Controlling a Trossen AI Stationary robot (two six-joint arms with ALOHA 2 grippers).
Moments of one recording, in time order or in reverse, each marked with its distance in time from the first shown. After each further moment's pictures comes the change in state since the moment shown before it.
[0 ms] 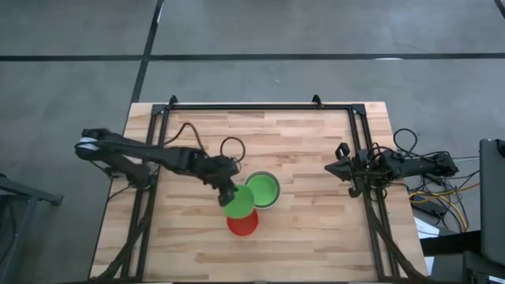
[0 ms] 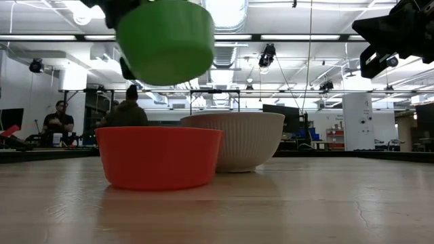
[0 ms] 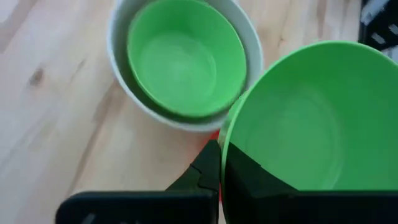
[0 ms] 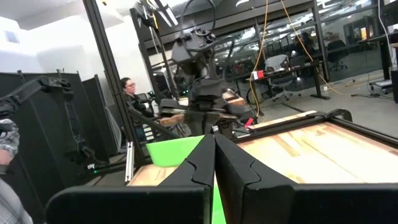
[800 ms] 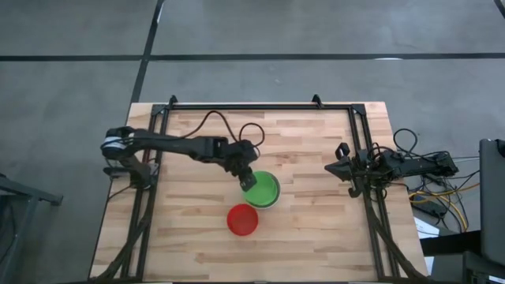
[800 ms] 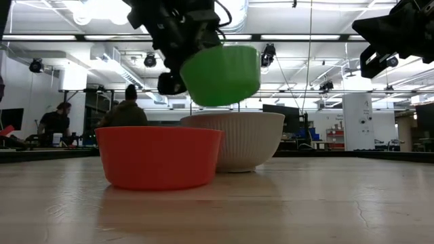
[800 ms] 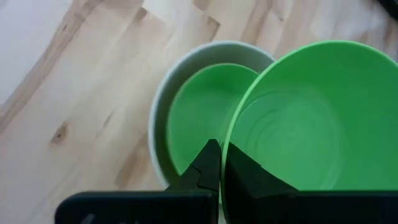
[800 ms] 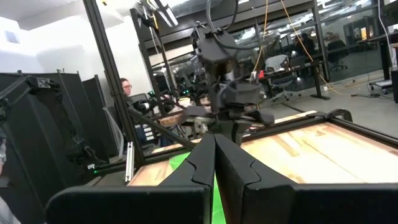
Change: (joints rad) left arm 0.172 0.259 0.213 -0.006 0.064 0.034; right arm 0.000 -0.001 0.000 0.000 0.000 0.000
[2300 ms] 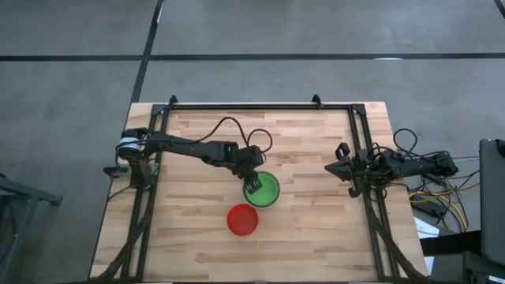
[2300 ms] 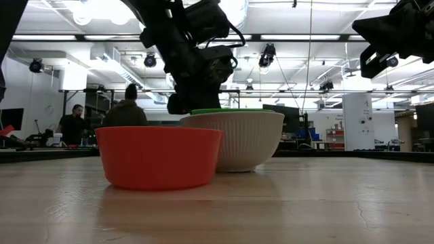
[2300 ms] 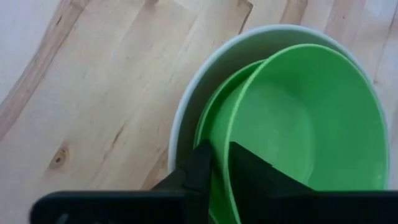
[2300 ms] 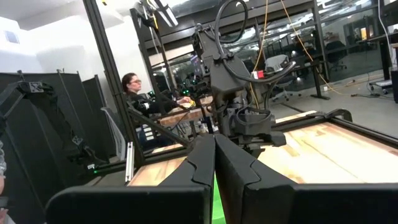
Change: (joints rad) left arm 0.001 0.153 0.025 0.055 -0.043 0.071; right arm 0.000 0.000 0.000 0.000 0.000 0.000
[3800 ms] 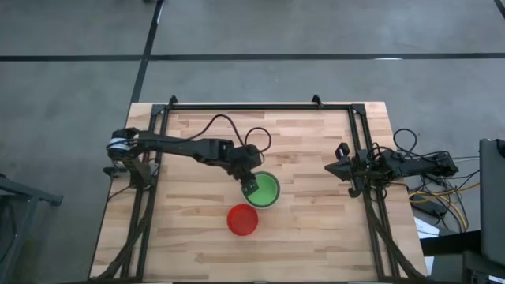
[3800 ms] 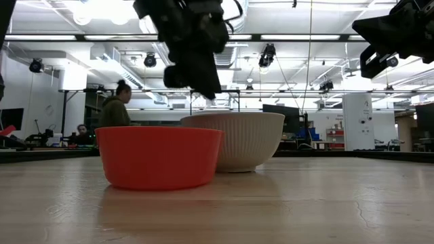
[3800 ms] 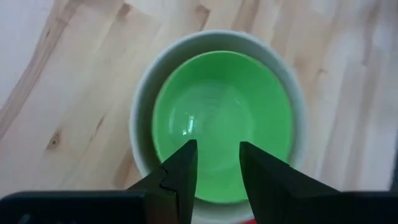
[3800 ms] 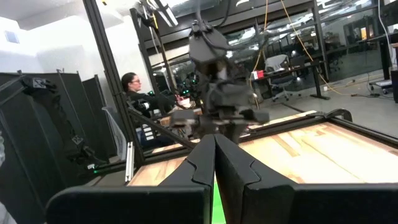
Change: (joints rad) left arm -0.044 -0.086 0.089 -0.168 0.020 0.001; right arm 0.000 0.000 0.000 0.000 0.000 0.000
